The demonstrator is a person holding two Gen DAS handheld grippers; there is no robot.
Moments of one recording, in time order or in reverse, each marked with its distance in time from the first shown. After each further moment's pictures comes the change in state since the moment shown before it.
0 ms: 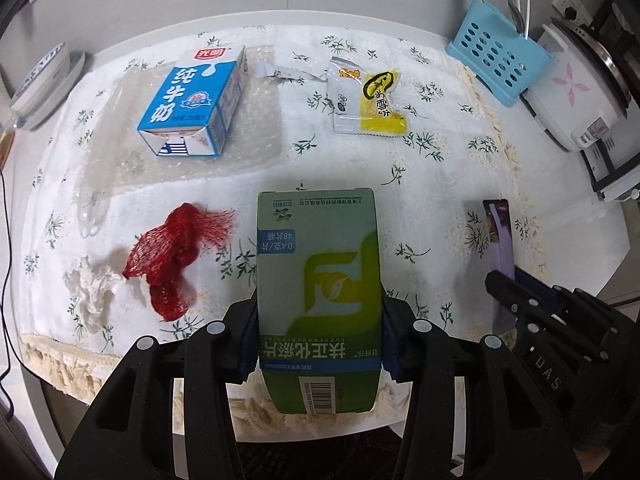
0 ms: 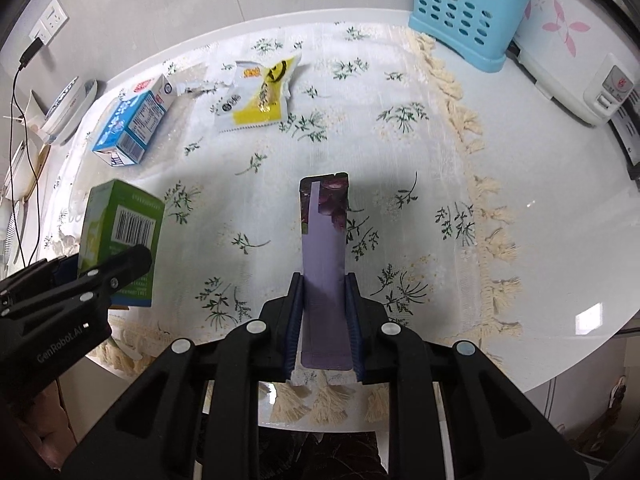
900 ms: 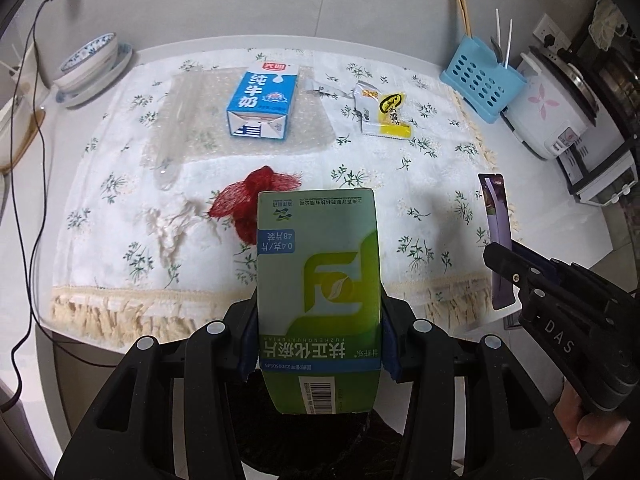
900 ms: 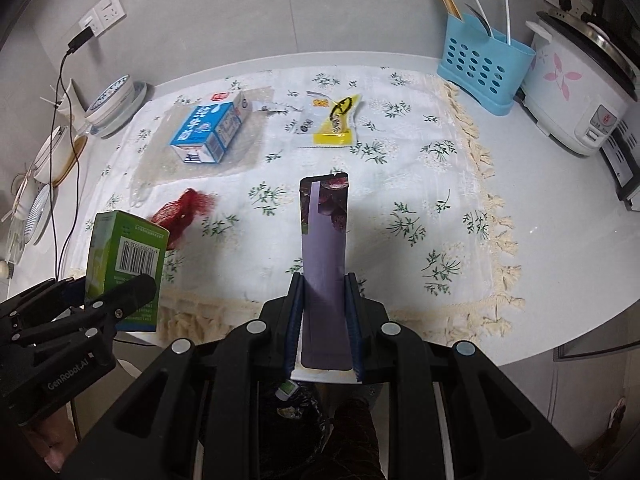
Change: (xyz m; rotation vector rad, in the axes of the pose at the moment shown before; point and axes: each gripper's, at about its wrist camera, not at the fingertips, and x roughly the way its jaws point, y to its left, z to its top) left arm -0.075 0.050 -0.061 -0.033 -0.090 -0.040; right arm -0.068 0.060 -0.034 -0.066 -0.111 0.026
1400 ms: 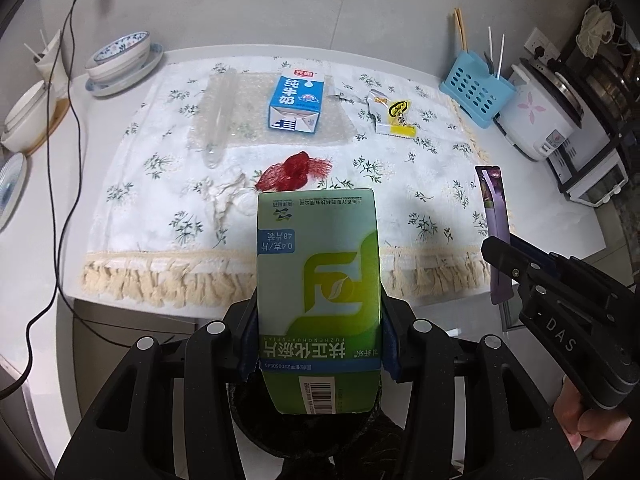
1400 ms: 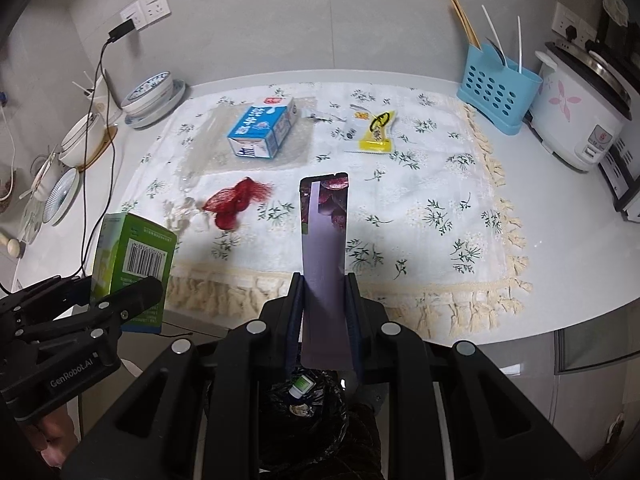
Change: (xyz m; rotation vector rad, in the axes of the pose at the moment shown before) left arm -0.051 0.033 -0.042 -0.013 -0.046 -0.010; right arm -0.042 0.047 -0.031 -0.057 -0.066 0.020
